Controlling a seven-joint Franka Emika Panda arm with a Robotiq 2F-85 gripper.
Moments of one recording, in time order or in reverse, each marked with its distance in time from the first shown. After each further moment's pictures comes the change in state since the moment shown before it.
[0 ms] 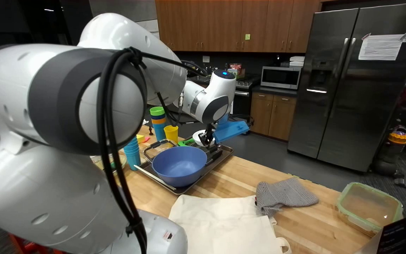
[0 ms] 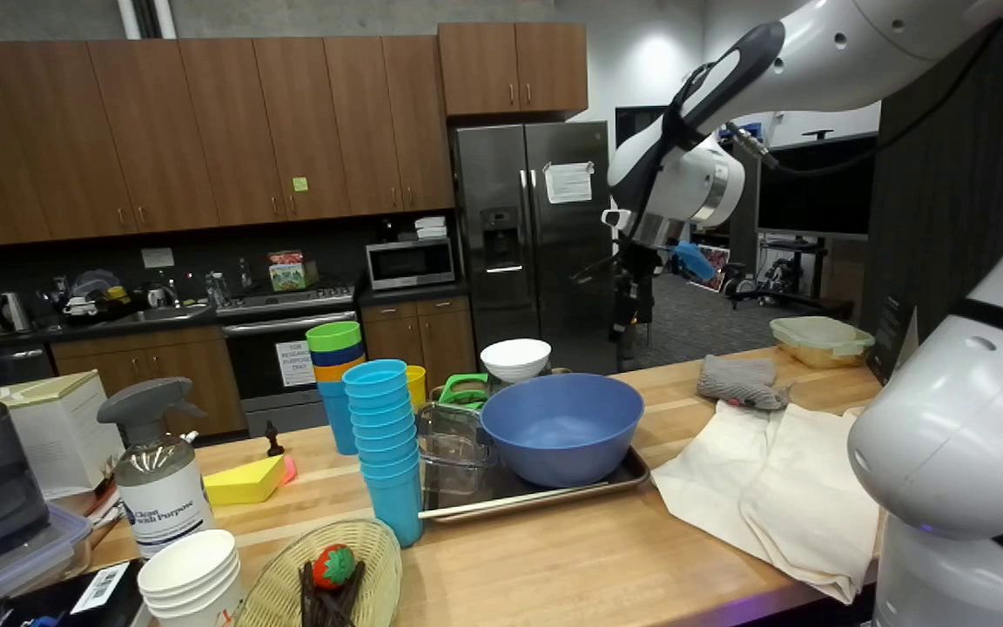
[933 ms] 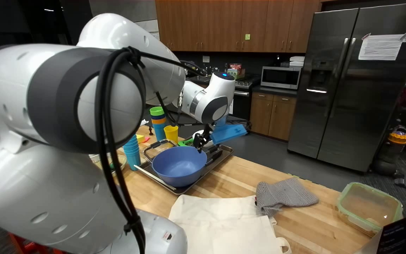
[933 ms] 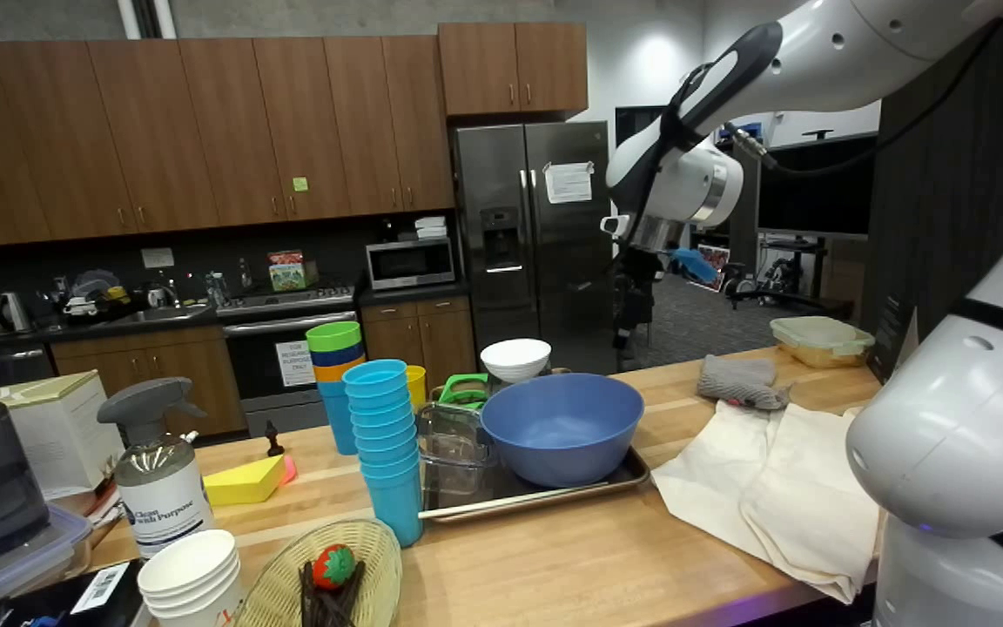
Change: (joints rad) arm -0.015 0.002 0.018 0.000 0.001 -0.081 0.023
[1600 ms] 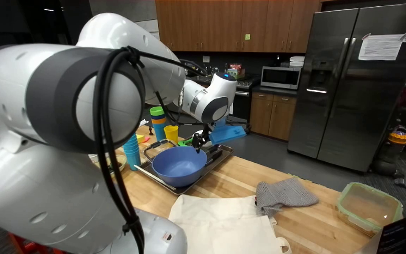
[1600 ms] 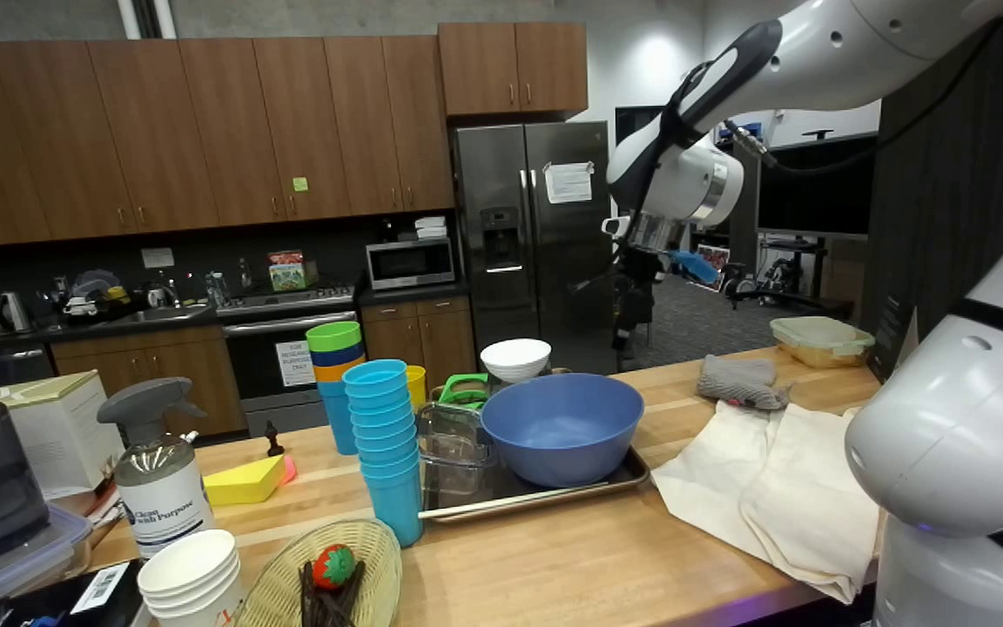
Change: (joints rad) arm -0.010 0.000 0.006 0.003 0.034 -0.032 0.009
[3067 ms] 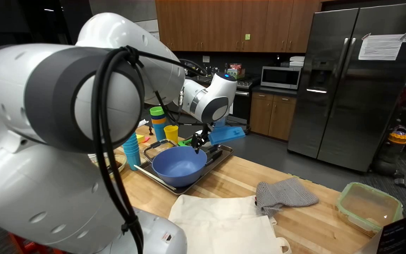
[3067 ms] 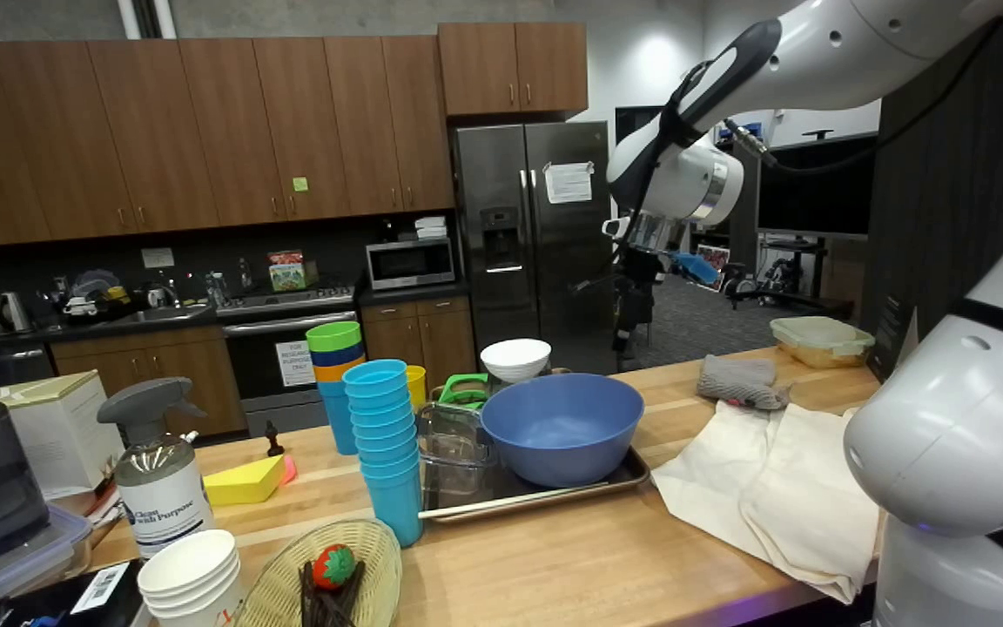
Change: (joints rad) arm -0.009 0.000 0.008 0.001 0.007 -0.024 0.013
